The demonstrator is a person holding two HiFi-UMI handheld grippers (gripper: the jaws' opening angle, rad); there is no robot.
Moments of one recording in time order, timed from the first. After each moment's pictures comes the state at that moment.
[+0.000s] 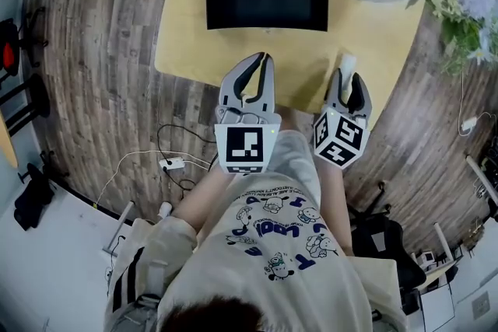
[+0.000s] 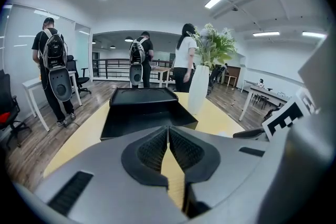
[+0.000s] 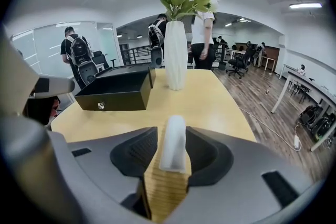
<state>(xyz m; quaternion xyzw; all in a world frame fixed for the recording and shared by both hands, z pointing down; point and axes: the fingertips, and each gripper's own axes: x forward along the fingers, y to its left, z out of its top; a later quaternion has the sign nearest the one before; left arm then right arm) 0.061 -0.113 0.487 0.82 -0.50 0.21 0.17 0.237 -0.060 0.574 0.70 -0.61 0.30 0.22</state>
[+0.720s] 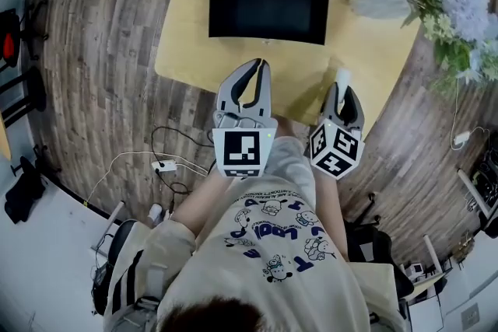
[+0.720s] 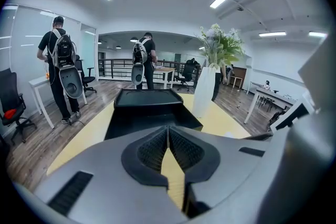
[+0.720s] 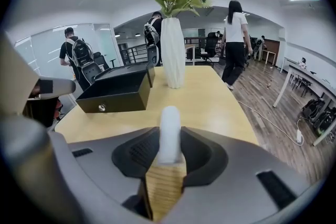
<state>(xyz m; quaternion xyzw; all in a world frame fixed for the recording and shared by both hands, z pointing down) 0.059 -0.122 0.486 0.81 -0.52 0.21 0.18 0.240 -0.057 0.578 0.69 -0.61 0.33 0.21</state>
